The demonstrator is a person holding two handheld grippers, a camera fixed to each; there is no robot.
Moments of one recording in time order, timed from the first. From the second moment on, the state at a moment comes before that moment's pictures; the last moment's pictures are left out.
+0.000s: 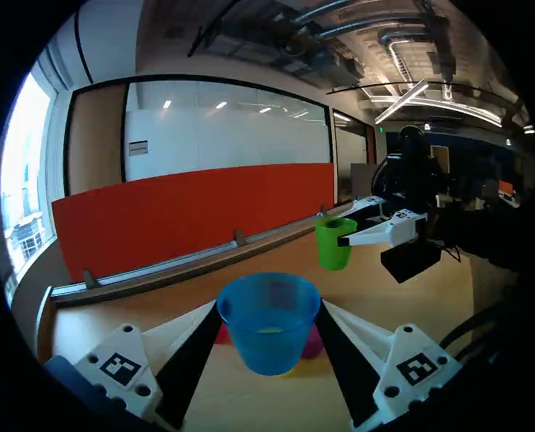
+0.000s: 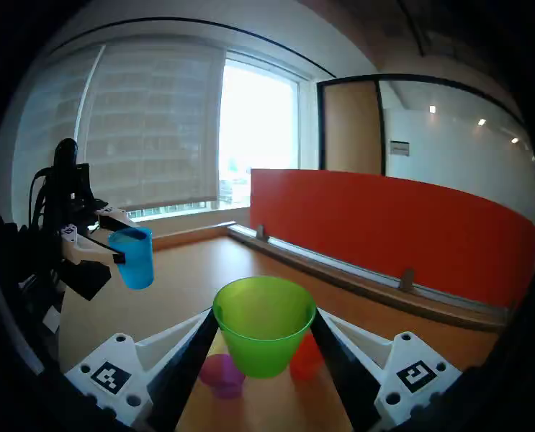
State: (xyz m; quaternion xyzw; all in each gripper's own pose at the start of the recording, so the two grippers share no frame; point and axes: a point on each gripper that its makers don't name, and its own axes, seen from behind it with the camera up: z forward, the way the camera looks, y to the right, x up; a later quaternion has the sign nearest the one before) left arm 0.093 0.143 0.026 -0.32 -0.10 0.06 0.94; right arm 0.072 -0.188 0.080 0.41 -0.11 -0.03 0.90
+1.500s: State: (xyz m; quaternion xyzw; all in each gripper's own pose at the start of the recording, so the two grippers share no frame) left arm 0.109 0.137 0.023 -0.31 -0.09 0.09 0.94; right arm 0.094 -0.225 0.052 0.45 -0.08 -0.03 0.89
